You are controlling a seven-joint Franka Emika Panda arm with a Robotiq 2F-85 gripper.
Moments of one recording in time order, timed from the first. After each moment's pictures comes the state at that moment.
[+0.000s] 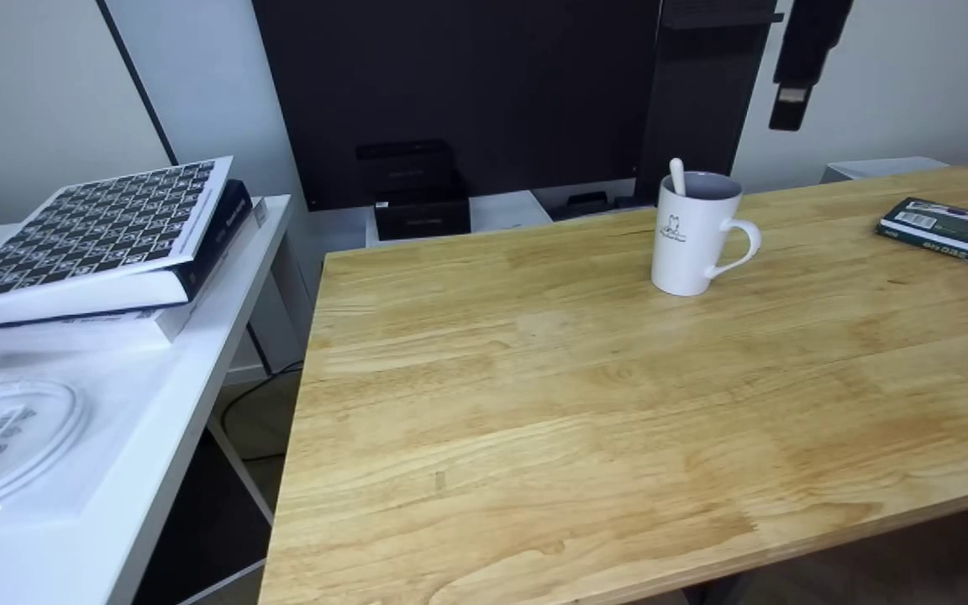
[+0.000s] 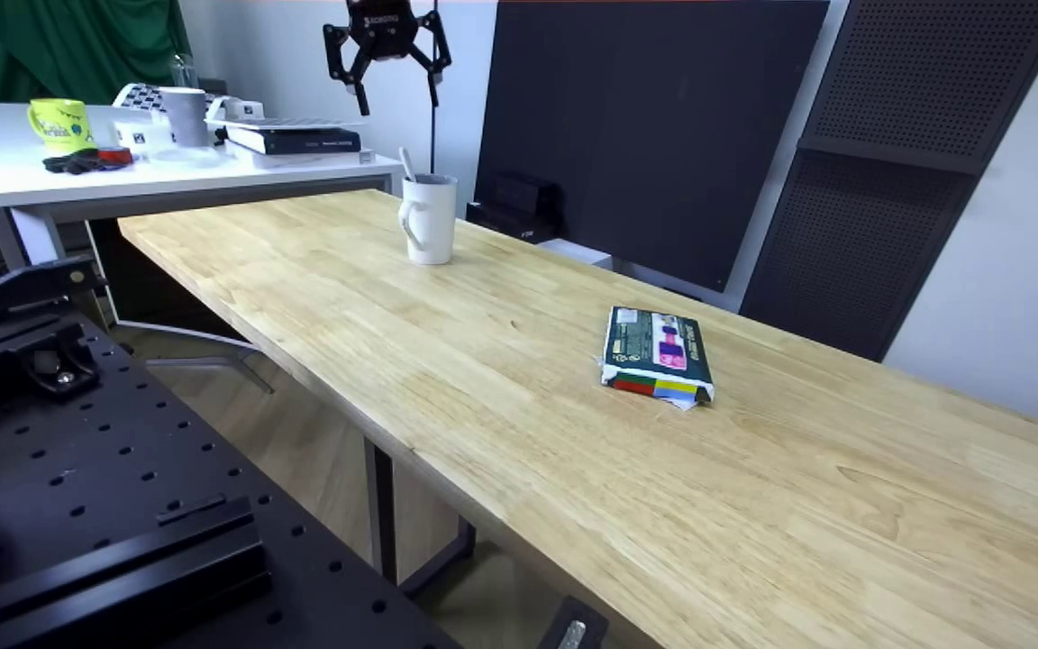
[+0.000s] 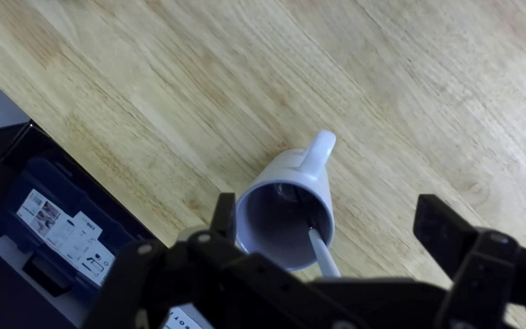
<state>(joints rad) 0.23 0.31 0.22 -2.07 -0.40 2.38 0.05</state>
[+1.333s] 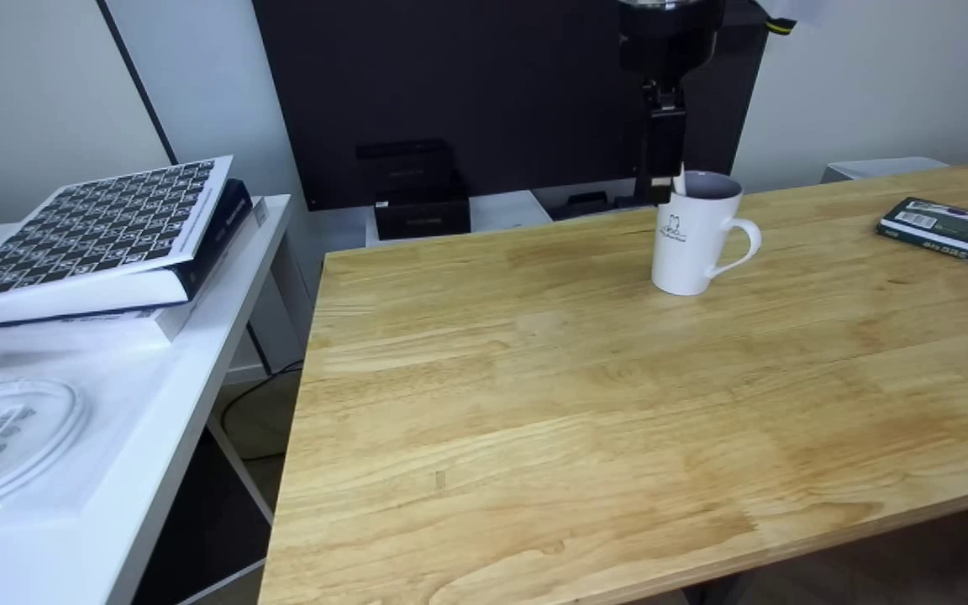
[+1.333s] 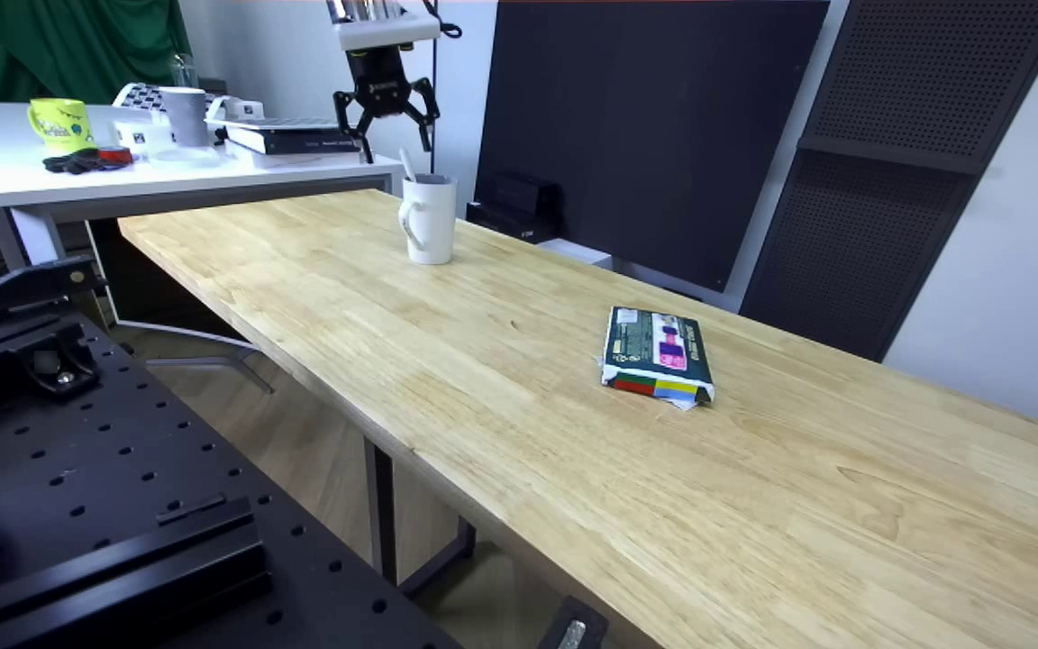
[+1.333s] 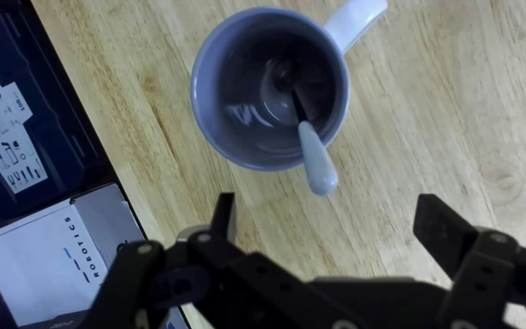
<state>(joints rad) 0.38 0.68 0.16 -1.67 -0.49 2.34 -0.22</state>
